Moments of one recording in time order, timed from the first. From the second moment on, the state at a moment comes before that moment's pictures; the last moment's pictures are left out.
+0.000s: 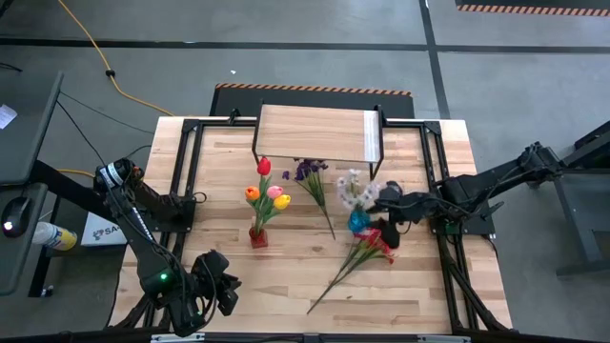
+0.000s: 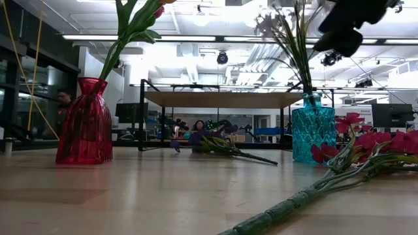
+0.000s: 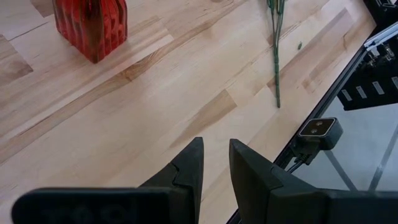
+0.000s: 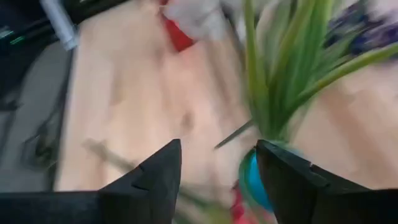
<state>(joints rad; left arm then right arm) -1.03 1.54 1.21 -0.91 -0.64 -1.89 0.33 0.97 0.74 -0.44 0.25 0.59</state>
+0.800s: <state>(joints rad) -1.03 1.54 1.21 -0.63 -0.76 -1.70 0.49 0.97 0.74 -0.24 -0.01 0.84</state>
